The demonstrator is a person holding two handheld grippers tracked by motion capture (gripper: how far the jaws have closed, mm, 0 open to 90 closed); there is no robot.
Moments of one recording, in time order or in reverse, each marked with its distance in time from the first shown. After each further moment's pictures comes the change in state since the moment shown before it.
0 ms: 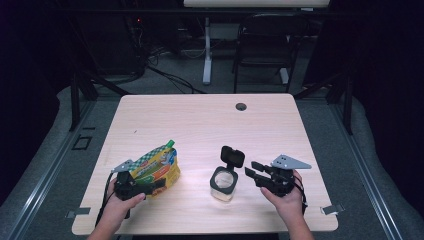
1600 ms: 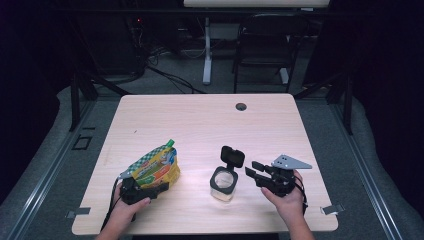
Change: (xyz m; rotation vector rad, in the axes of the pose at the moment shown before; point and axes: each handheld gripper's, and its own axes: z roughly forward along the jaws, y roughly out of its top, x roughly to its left) left arm 0.006 -0.023 0.020 -0.017 0.030 0.010; right arm 0.000 0.000 -0.001 -0.006 0.002 0.002
